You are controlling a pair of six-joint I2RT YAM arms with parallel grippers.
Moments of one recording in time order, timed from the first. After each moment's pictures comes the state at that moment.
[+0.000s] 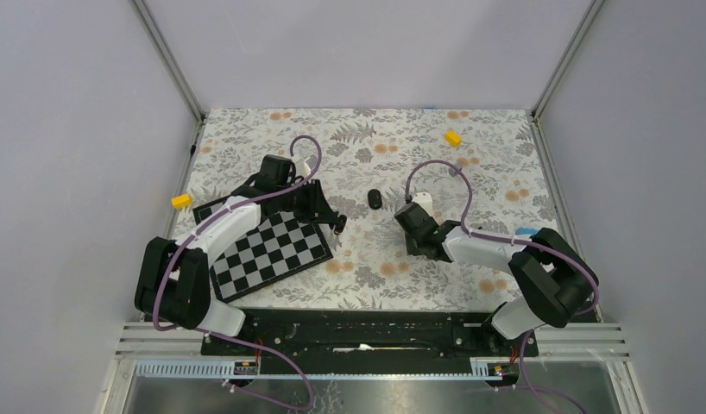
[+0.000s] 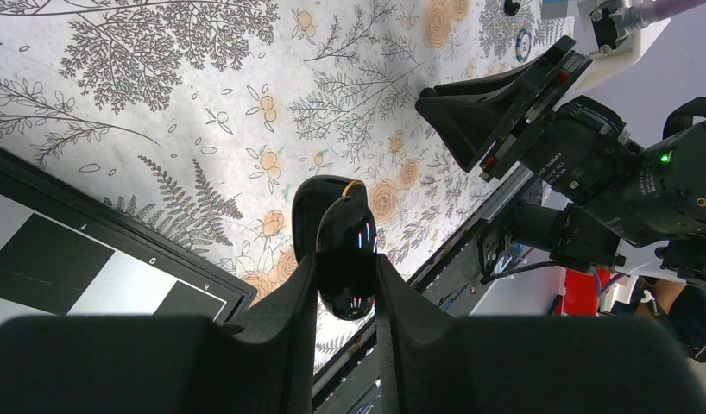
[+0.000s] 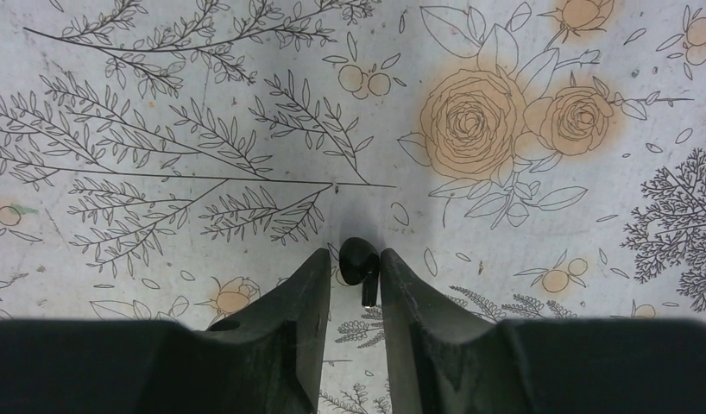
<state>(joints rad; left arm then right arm) -0.33 1.44 0.93 -0.34 0.67 -0.47 0.73 1.52 0.71 -0.25 0.37 0.50</state>
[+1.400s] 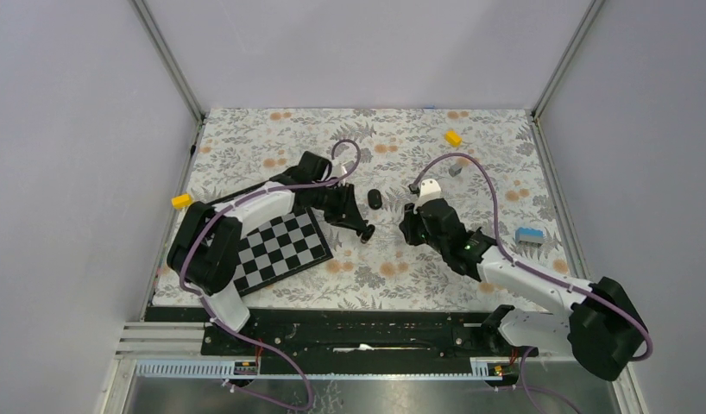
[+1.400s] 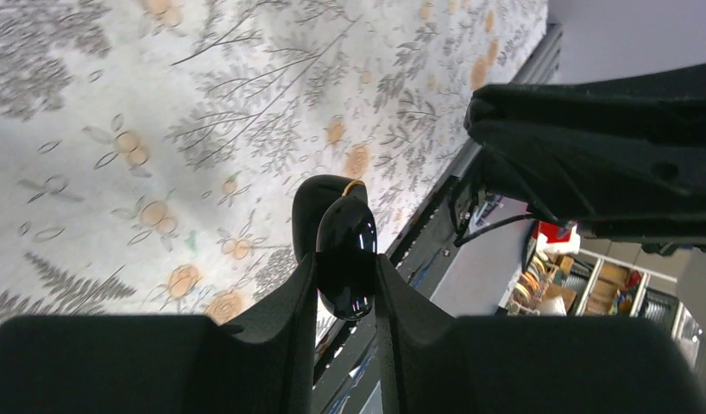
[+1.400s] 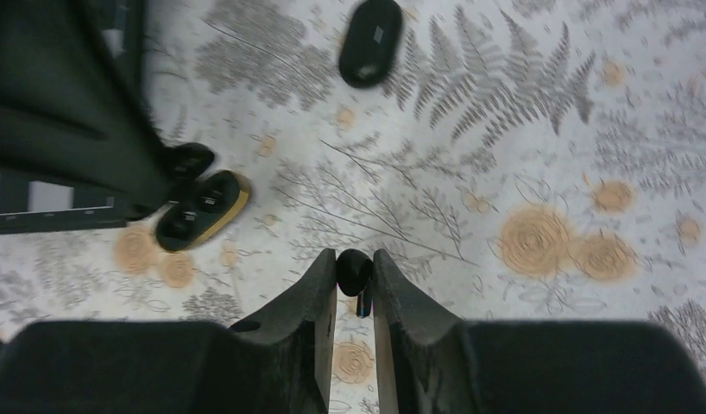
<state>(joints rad) -0.48 1.69 1.08 -0.33 0.76 -0.48 0.73 1.17 0.61 -0.04 0.21 0.34</state>
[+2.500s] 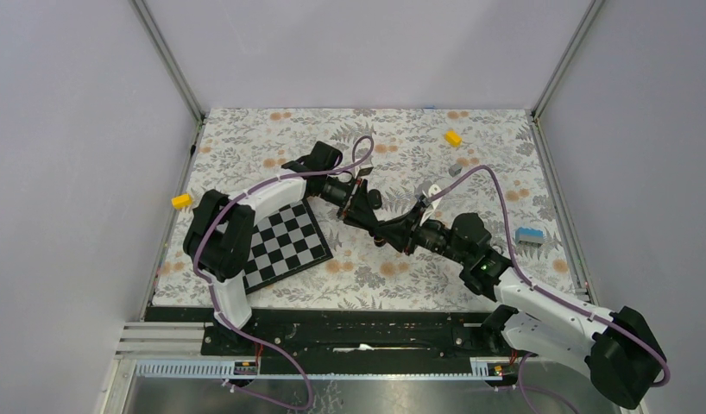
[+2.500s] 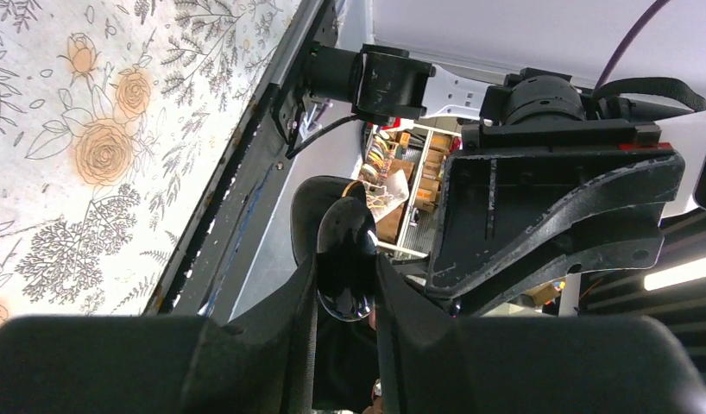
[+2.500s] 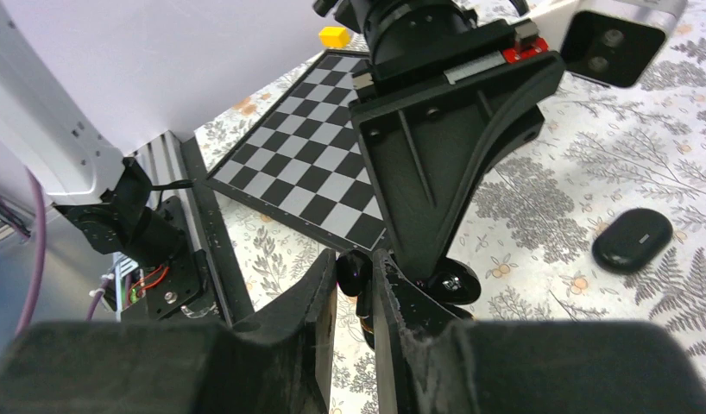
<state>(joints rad) -0.51 1.83 1.28 -0.44 1.23 -0.62 0.73 0.95 0.44 0.47 -0.34 0.31</state>
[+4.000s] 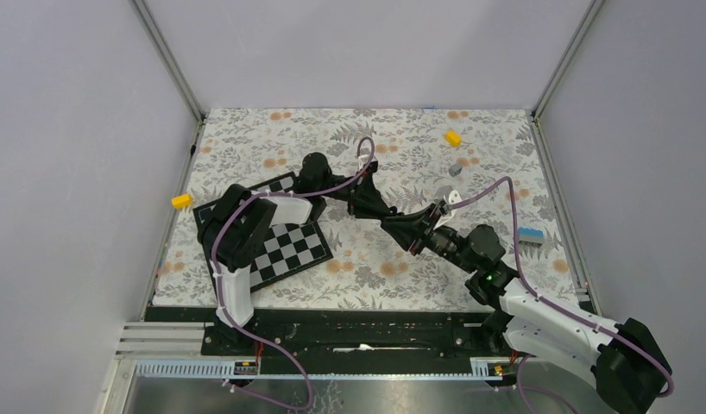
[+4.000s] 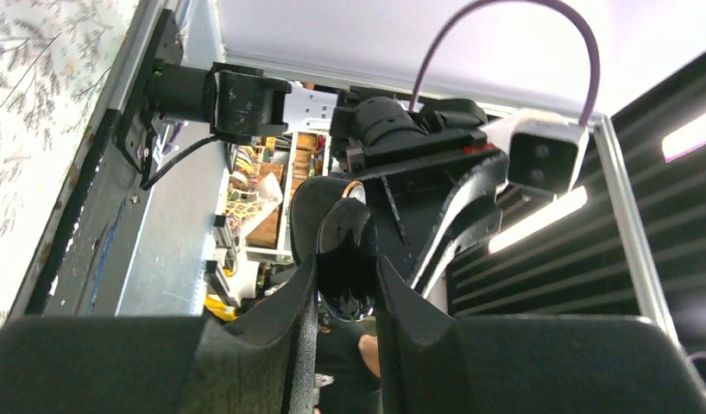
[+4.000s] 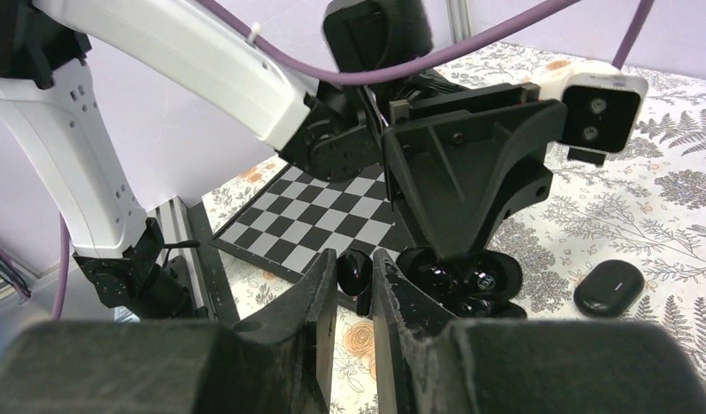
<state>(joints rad) -0.53 1.92 1.02 0.91 1.35 -1.80 0.73 0.86 0.34 0.67 -0.28 0.35</state>
